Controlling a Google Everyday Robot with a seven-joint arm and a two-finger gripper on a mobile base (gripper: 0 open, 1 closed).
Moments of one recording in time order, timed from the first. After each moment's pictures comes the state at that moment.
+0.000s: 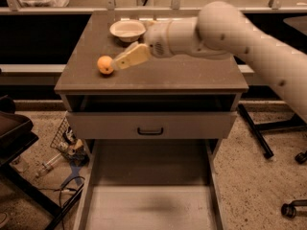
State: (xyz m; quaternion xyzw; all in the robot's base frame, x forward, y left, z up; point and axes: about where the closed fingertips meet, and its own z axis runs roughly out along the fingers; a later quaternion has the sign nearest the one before) arm 0.669 0.063 0.934 -0.47 0.65 0.27 0.52
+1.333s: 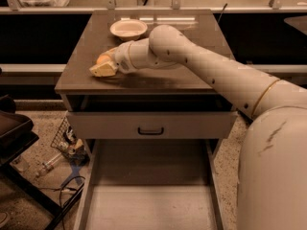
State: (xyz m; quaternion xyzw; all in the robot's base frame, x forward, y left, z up) arm 0.717 0.165 0.834 -0.51 0.66 0.29 0.47
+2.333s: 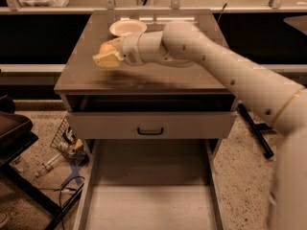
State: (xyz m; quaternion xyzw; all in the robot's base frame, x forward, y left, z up) arm 0.702 0.147 0.888 -0.49 0.63 0.31 0.52
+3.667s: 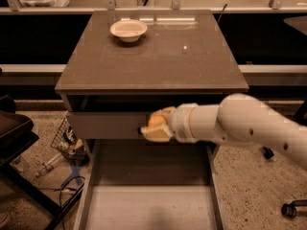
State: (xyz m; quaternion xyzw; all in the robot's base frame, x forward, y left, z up) arm 0.523 -0.002 0.767 -0.44 0.75 0.24 0.44
